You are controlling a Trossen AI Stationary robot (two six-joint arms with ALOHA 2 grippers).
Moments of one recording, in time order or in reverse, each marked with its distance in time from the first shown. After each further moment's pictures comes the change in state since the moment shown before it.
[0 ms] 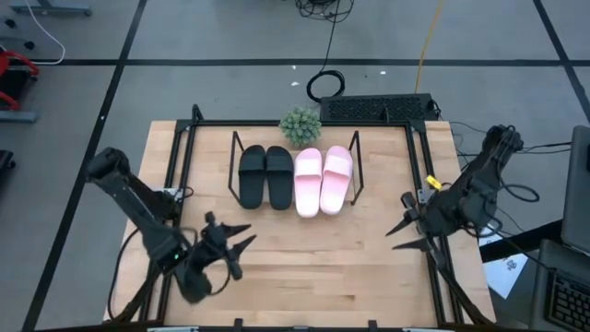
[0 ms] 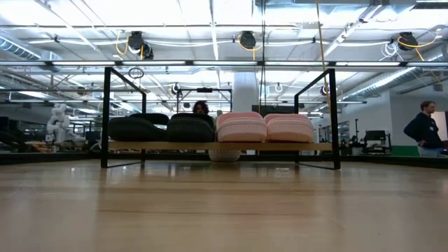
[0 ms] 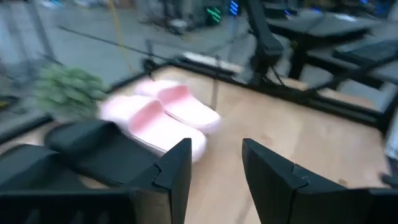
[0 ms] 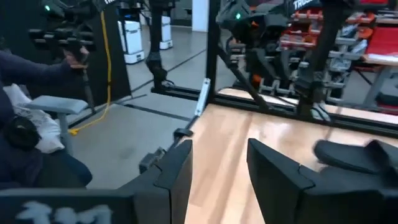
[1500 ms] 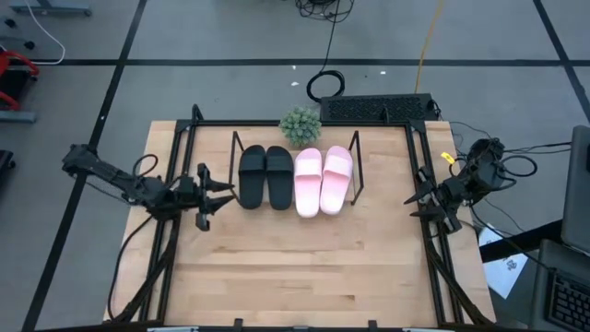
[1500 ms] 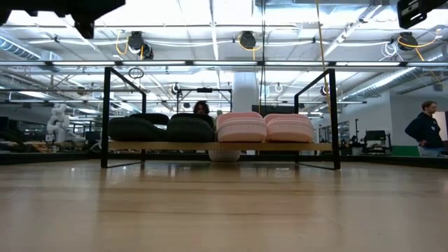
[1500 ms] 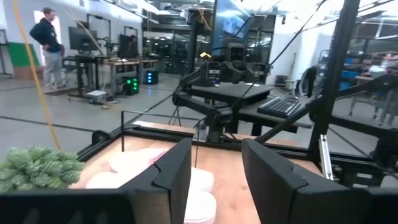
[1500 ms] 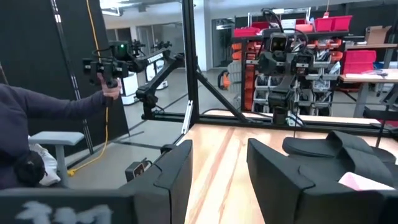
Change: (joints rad) left arm 0.407 -0.899 -0.763 0.898 0.684 0.940; right arm -0.043 -0.650 -0.242 -0.223 0.003 -0.022
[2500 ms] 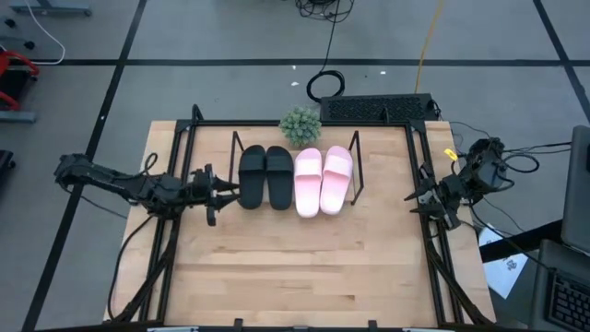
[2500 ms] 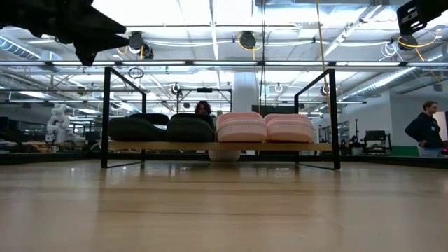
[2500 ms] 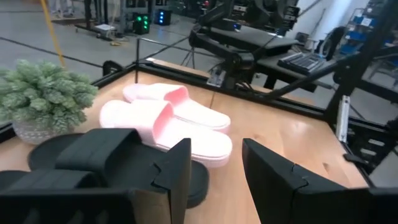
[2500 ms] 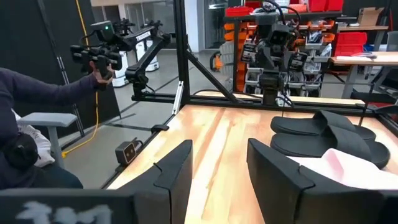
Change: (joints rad) left arm 0.187 0.008 0.014 -0.286 0.159 -0.244; right arm 0.000 -0.017 0.054 -0.179 0.032 0.039
